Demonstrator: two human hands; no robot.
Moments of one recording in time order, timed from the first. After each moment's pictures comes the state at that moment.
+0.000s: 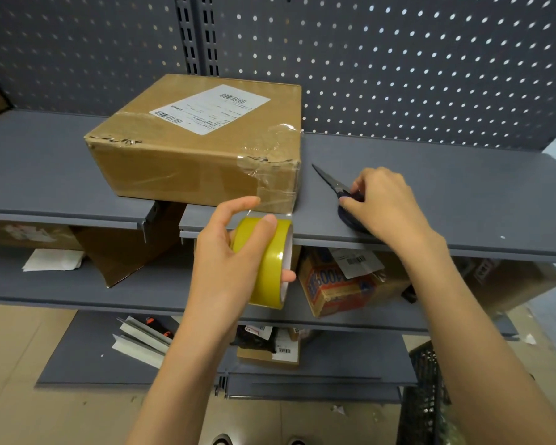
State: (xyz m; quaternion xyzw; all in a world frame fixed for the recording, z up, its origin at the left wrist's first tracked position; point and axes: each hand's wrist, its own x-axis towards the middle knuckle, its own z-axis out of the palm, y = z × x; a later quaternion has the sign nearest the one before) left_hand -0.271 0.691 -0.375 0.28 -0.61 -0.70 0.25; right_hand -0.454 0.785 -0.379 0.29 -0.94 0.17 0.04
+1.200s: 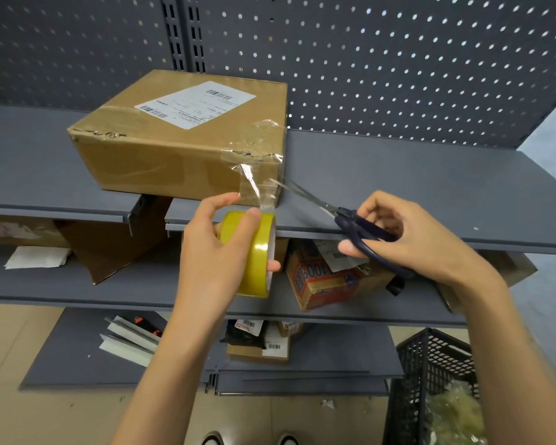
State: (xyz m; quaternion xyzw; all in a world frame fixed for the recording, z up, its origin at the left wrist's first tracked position) left_hand -0.272 0.697 -0.377 0.31 -0.61 -0.68 0.27; right_hand -0.422 0.861 -0.366 0.39 -0.82 0.38 -0.15
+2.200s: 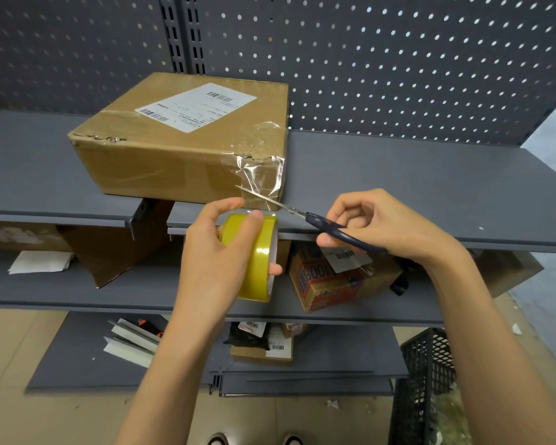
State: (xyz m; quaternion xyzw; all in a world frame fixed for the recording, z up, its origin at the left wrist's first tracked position) left_hand -0.273 0.693 -0.379 0.31 -0.62 -0.67 0.26; right_hand -0.430 0.827 -0.364 0.40 -0.79 0.39 -0.26
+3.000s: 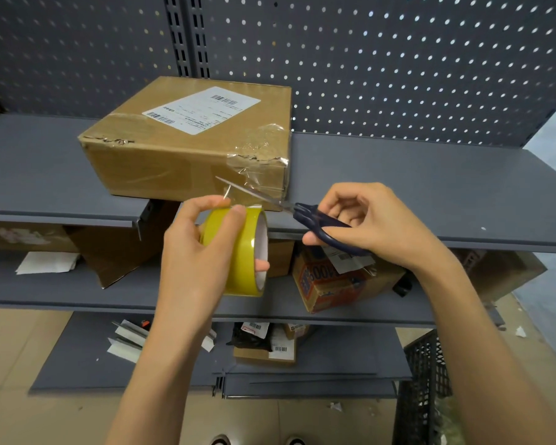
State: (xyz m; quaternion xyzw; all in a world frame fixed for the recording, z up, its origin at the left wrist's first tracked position) left_hand -0.257 0.686 -0.370 0.30 -0.61 -0.67 0.30; right_hand -0.409 0.819 -0.359 0.45 -0.77 0.43 -0.16
